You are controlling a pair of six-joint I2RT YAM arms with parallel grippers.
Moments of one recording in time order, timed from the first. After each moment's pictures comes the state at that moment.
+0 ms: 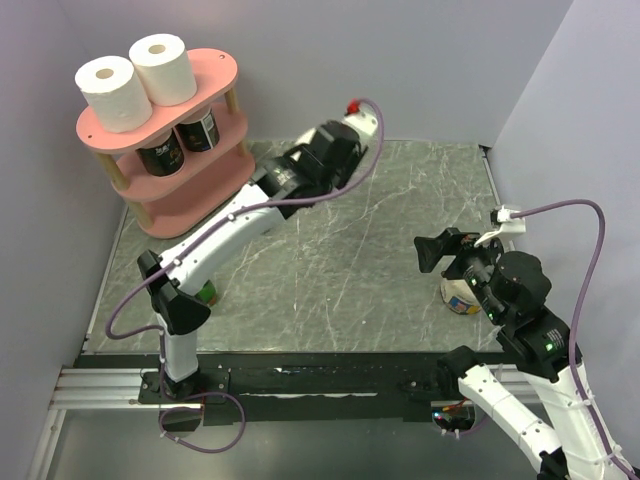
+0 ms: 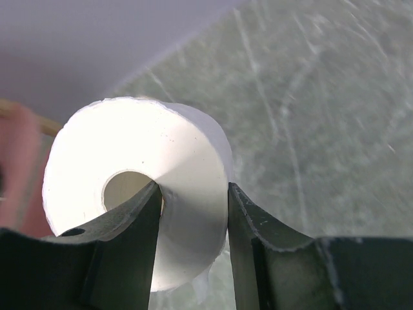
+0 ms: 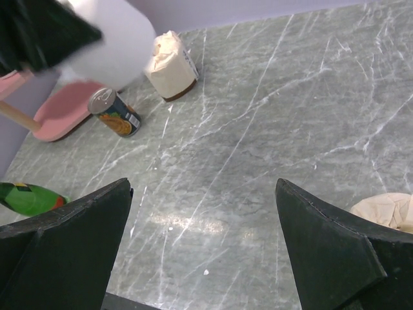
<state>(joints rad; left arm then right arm) -0.91 1.87 2.13 -0.76 -0.48 0.02 0.47 0.50 0.98 -0.66 0.21 0.37</state>
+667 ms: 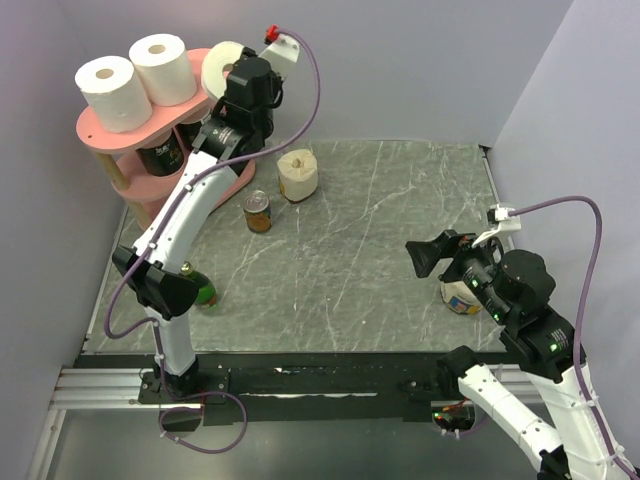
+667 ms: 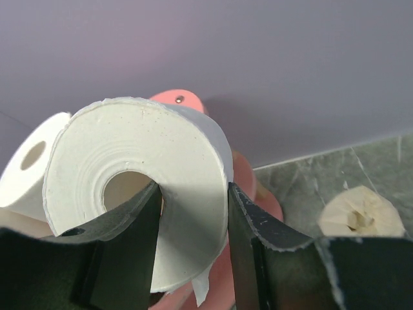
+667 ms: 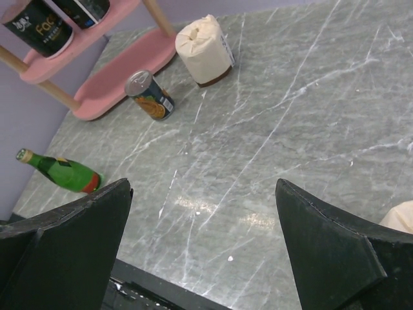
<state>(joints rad) -0.56 1.87 2.25 -0.44 -0.63 0.44 0.47 0.52 1.01 -0.68 0.08 0.41</state>
